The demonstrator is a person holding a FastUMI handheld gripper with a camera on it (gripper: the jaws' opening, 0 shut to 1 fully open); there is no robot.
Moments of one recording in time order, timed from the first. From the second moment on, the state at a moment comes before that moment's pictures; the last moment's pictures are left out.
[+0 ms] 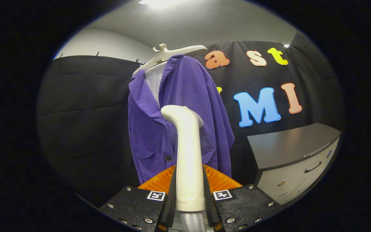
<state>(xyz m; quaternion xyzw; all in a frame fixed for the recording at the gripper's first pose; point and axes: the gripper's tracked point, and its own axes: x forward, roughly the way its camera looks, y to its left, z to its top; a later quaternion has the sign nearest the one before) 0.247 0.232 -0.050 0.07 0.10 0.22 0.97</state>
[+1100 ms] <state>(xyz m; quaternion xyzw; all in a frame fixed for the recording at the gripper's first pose) 0.176 0.212 -0.210 0.04 0.22 0.18 0.96</state>
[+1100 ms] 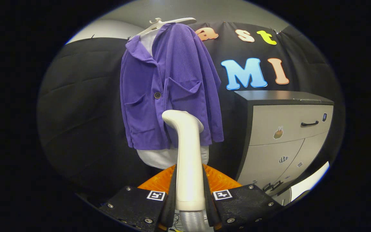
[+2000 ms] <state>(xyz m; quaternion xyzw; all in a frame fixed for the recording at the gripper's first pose) 0.151 0.247 -0.011 0.08 0.05 0.25 0.96</state>
